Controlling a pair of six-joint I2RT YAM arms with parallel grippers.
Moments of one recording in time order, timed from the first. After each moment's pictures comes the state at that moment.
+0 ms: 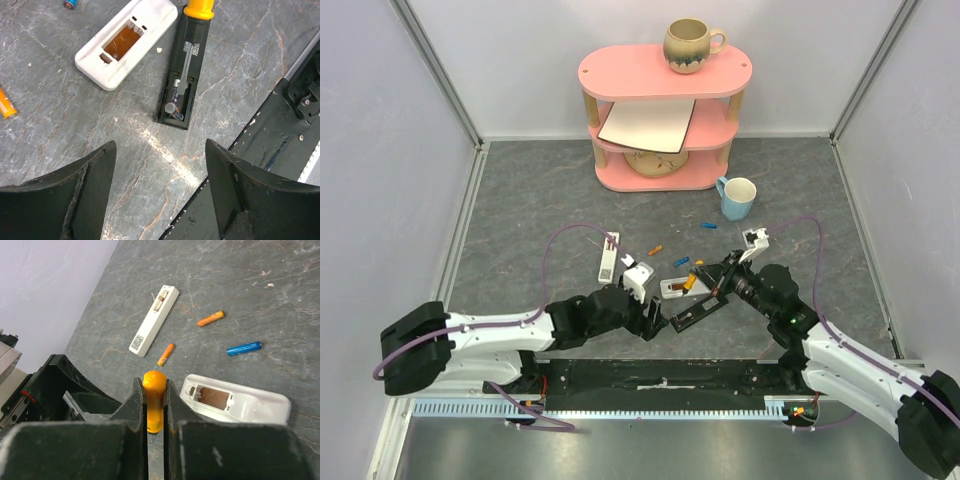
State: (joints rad) left arm -1.18 1.14 0.43 0.19 -0.16 -0.48; right arm 0.64 0.79 0.22 0.42 -0.11 0.70
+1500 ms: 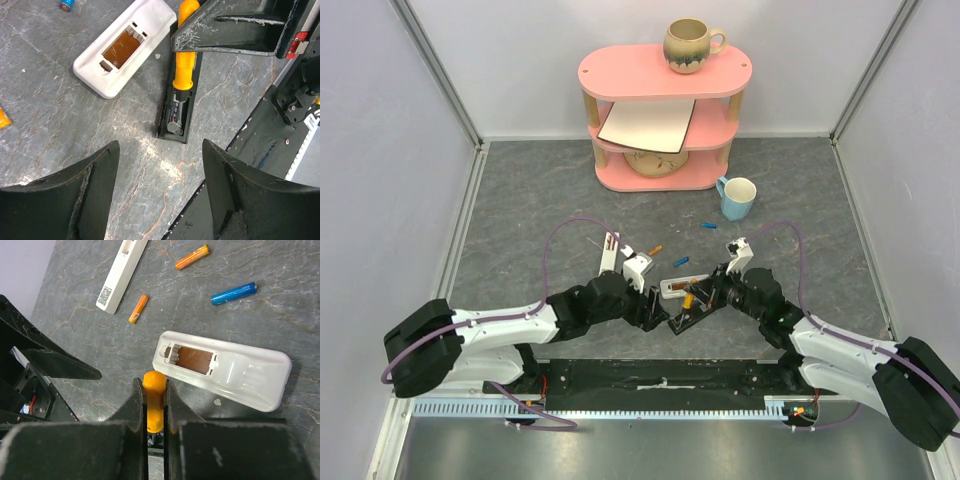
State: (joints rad) left arm -1.06 1.19 0.46 0.21 0.01 -0.49; right arm 0.67 0.96 0.15 0.46 -0.15 0.66
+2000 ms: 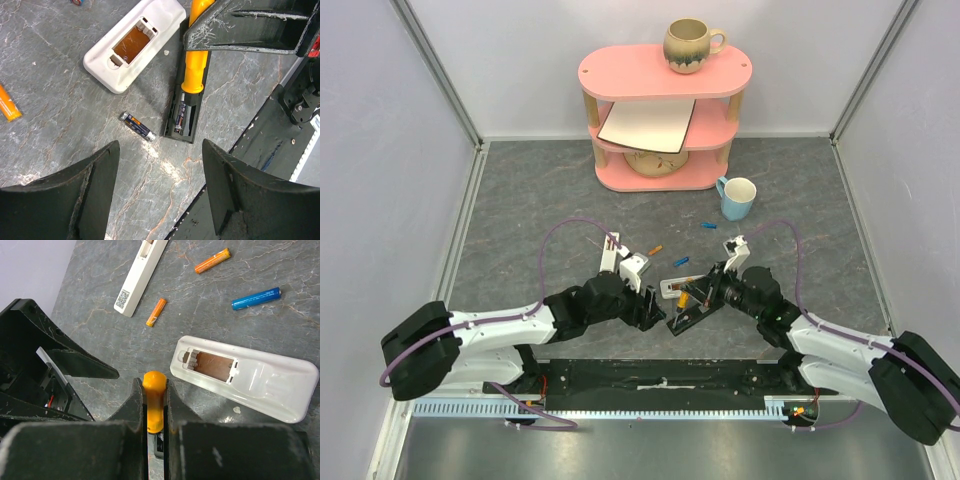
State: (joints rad) left arm -1.04 1.17 0.43 0.21 0.01 -0.49; right arm 0.68 1.00 0.16 0.53 -0.18 0.71
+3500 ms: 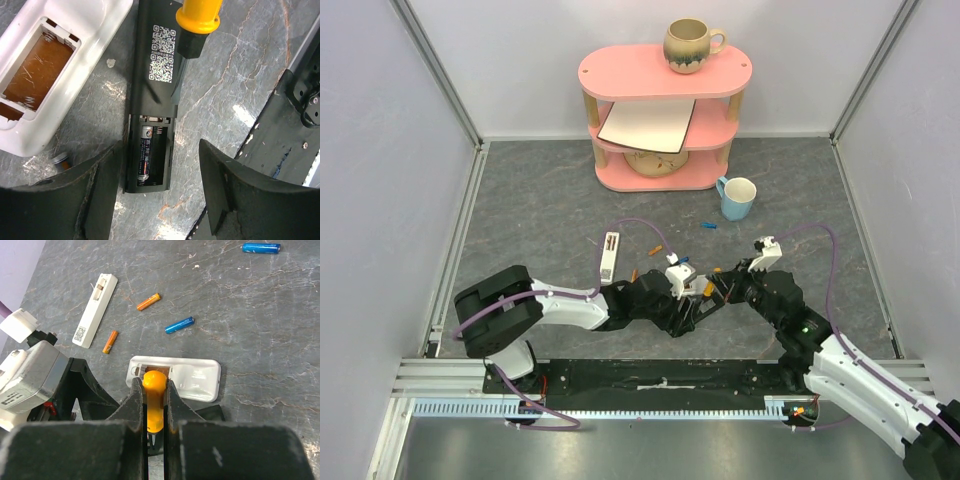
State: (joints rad) left arm -1.13 1.63 0.67 0.30 0.11 -0.45; right arm 0.64 0.59 0.22 0.06 0.07 0.61
